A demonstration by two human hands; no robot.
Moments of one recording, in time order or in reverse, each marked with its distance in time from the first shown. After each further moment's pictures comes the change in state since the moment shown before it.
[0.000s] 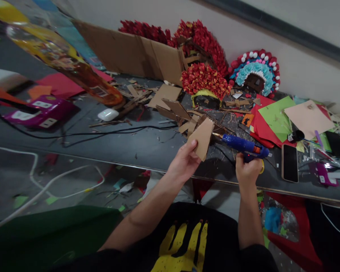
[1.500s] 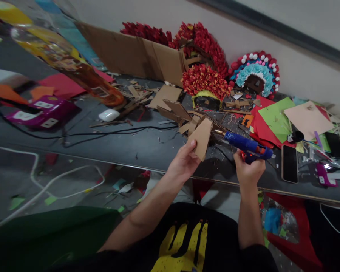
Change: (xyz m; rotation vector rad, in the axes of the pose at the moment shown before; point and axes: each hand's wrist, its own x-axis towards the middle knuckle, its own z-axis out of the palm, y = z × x) left_hand 0.001 -0.001 -0.001 -0.035 -0.003 0.014; right_hand 0.005 -0.007 -0.003 0.015 0.100 -0.046
